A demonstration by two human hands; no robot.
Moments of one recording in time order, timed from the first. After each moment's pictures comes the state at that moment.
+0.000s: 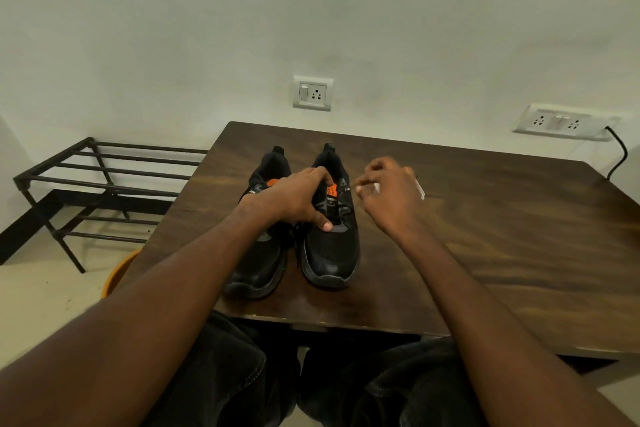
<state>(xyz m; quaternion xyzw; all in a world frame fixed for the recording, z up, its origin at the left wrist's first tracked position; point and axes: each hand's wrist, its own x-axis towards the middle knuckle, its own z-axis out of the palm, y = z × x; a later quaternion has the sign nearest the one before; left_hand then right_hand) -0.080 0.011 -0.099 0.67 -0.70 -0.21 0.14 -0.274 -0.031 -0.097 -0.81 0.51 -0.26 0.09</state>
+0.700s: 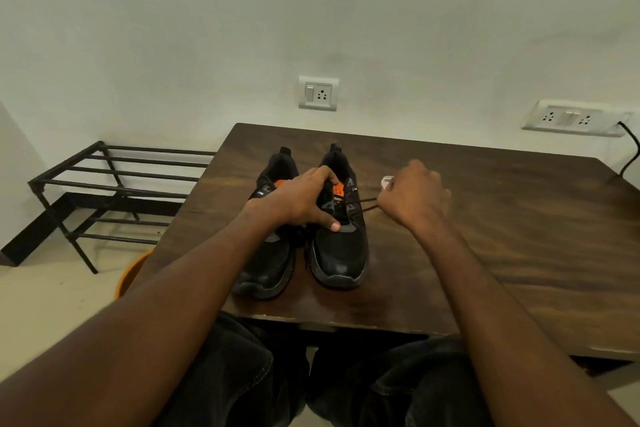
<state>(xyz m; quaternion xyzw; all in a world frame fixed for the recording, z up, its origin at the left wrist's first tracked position) -0.071 0.011 -0.109 0.66 -0.70 -0.20 0.16 -0.277 -0.027 -0.075 -0.75 0.64 -0.16 0.03</state>
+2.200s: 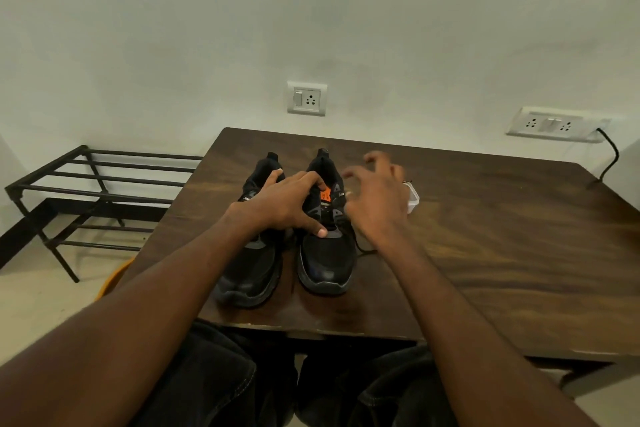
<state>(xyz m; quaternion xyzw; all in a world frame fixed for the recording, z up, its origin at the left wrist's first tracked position) -0.067 0.007 -0.109 0.66 -0.73 -0.14 0.12 -0.257 -0.012 -0.083 -0.80 0.56 -0.20 0.02</state>
